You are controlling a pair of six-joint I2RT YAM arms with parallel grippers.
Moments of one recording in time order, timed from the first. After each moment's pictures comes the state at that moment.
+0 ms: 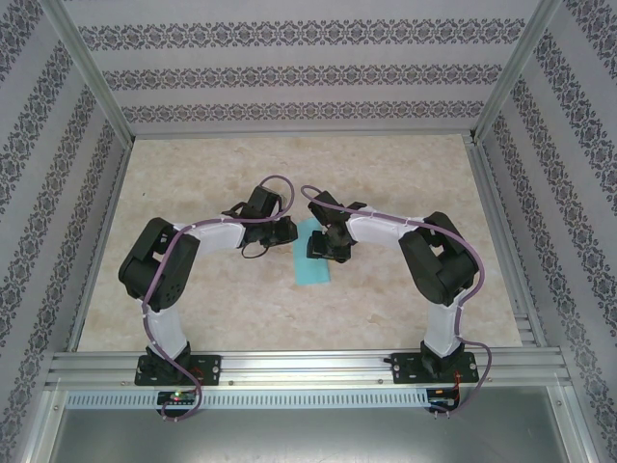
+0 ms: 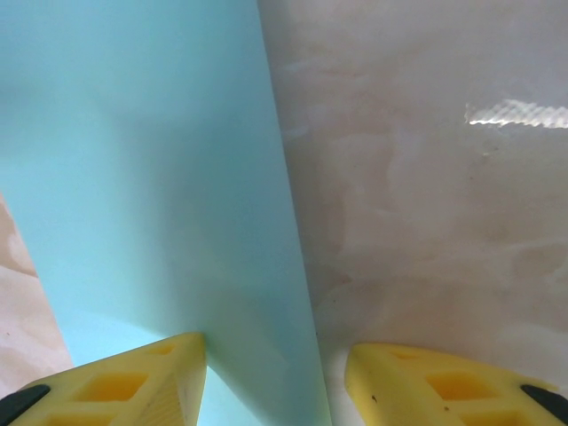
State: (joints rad) left arm -0.51 1.85 1.04 -0.12 0.33 -0.68; right arm 0.65 1.94 1.20 -0.61 -0.13 0.68
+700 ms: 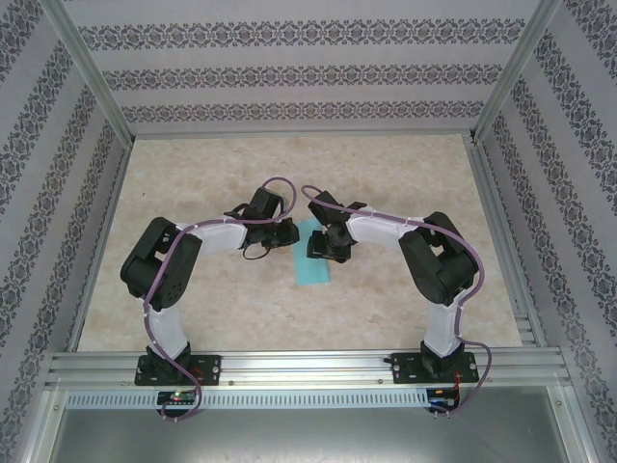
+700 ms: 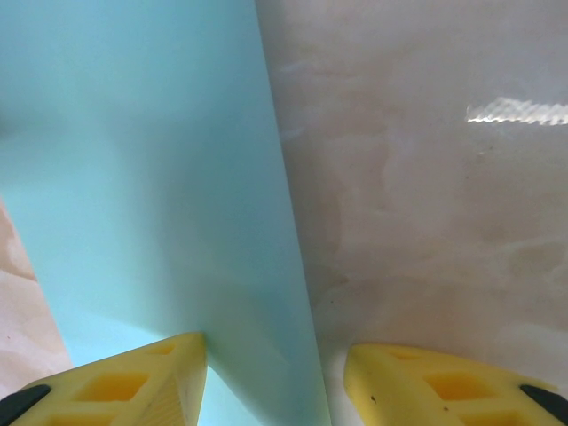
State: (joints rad) left arm -0.53 1.86 1.04 -0.12 0.33 -0.69; right arm 0.65 1.94 1.20 -0.61 -0.13 0.70
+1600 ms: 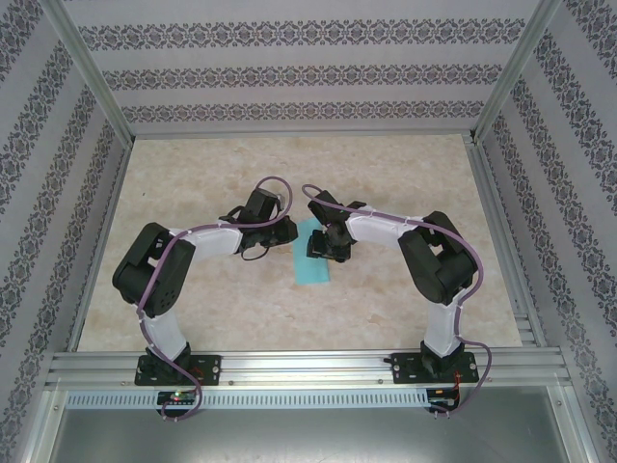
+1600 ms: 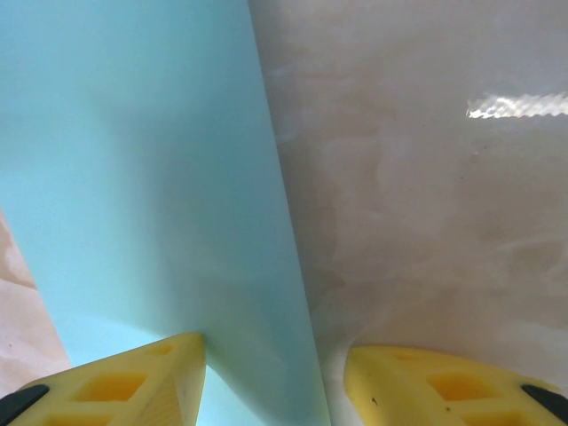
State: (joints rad) left arm -0.53 1.80 0.98 -0.03 0.30 -0.72; right arm 0.65 1.95 1.21 -0.62 -0.13 0.72
